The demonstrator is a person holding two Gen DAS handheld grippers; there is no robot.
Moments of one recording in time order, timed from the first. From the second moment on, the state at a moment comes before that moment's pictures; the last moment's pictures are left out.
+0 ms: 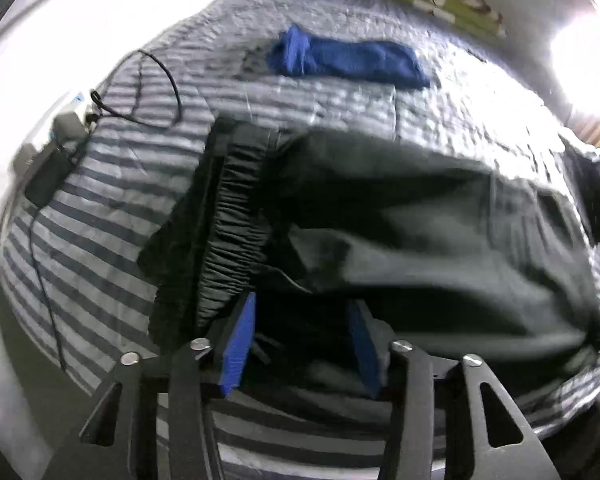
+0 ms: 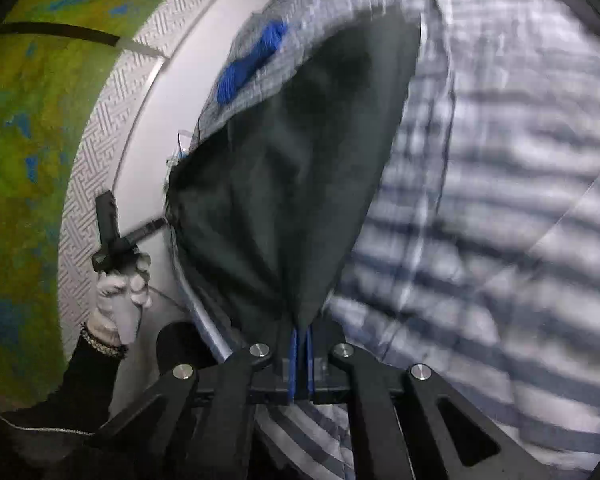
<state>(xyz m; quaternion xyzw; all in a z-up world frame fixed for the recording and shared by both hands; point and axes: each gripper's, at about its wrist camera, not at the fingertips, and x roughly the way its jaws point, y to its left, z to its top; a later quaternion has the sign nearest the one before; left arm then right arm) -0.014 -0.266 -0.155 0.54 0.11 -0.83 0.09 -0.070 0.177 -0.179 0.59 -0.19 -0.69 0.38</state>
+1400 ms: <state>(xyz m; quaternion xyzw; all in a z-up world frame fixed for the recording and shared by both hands) -0.009 -0.269 -0.101 0.46 0.09 -0.88 0.07 -0.108 0.041 -0.091 0.45 0.04 -0.80 0.39</state>
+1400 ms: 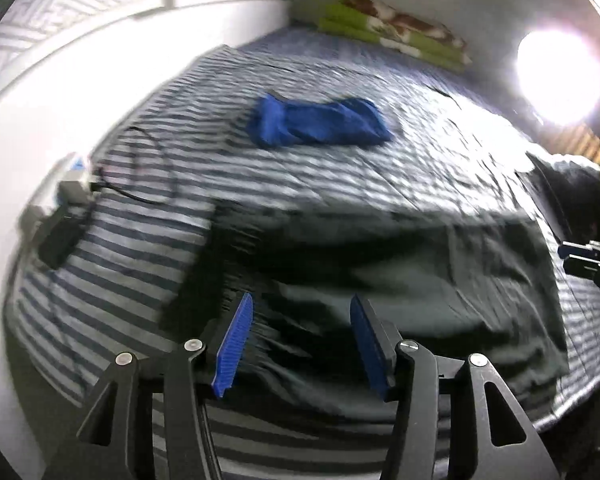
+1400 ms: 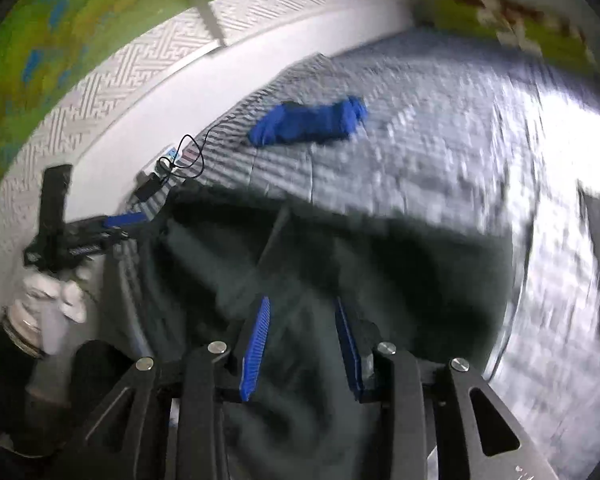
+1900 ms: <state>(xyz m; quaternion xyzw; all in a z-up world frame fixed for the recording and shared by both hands) -0.074 -0.310 -0.127 0.47 0.06 -0.88 0.05 -0.174 -0.034 -0.147 0.47 0.23 -0.74 0.42</state>
